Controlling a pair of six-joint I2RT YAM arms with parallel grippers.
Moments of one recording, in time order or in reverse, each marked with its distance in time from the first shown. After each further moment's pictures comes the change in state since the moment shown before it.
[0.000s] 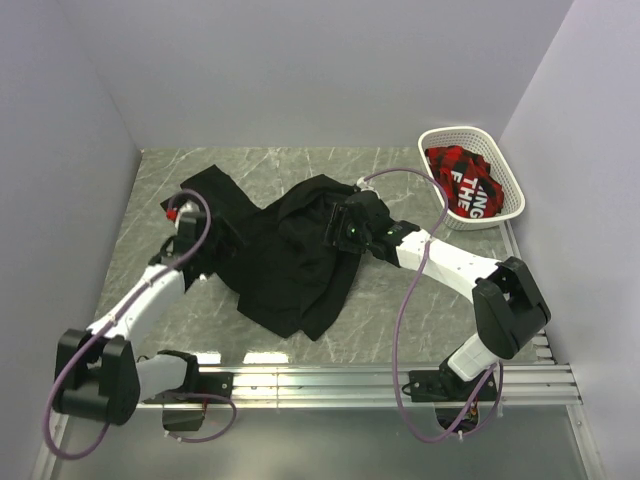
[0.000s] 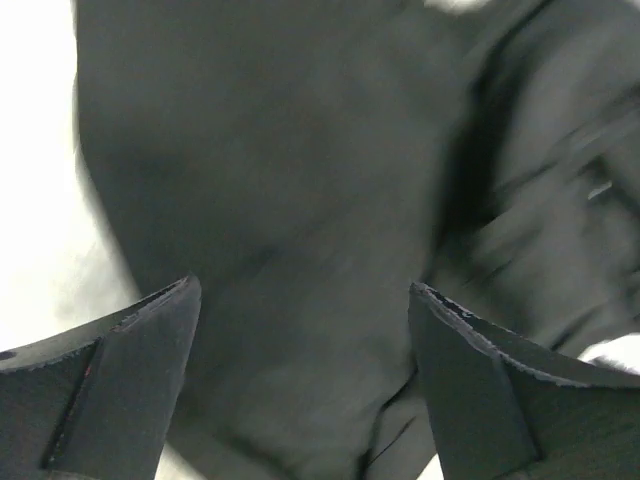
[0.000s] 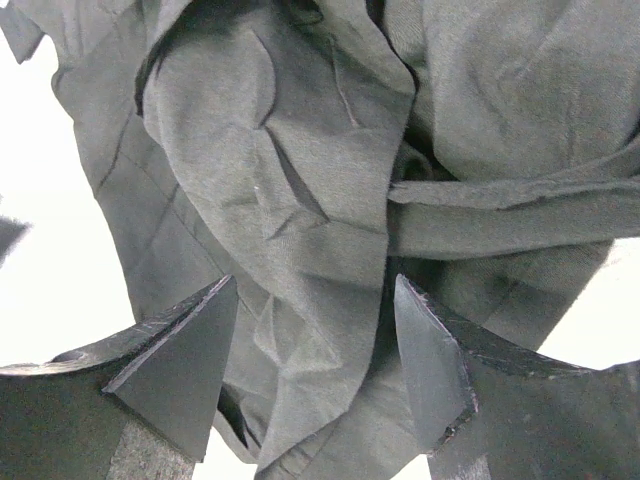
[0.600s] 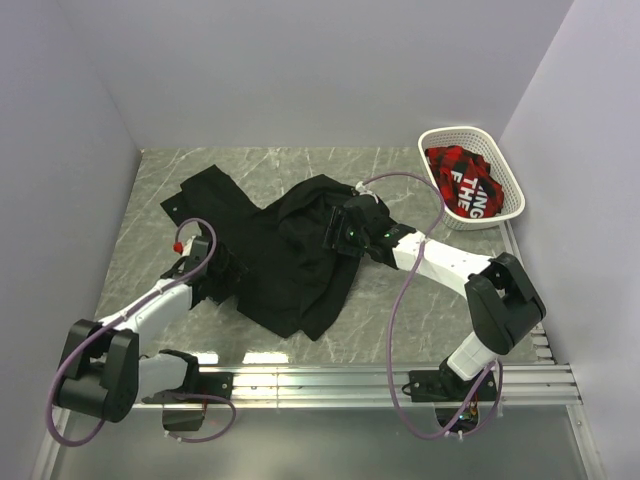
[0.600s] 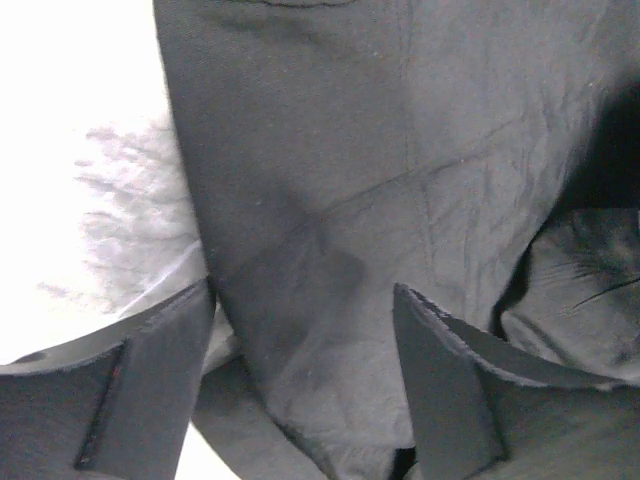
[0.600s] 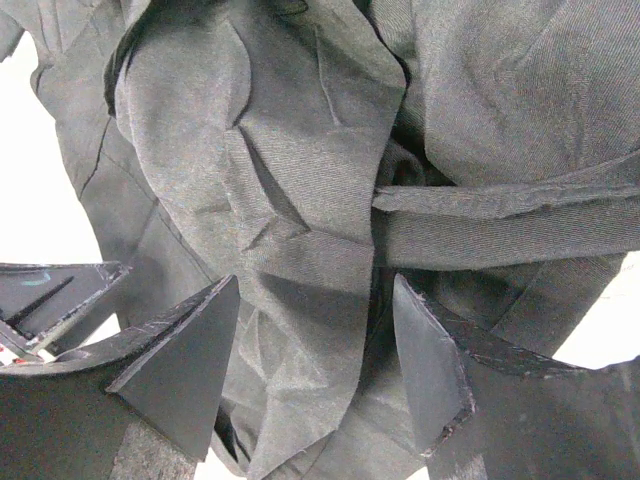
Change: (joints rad) left arm -0.088 -0.006 -0.240 0.023 -0.009 -0.208; right arm 0.000 0.032 -0.032 0.056 -0.002 0.010
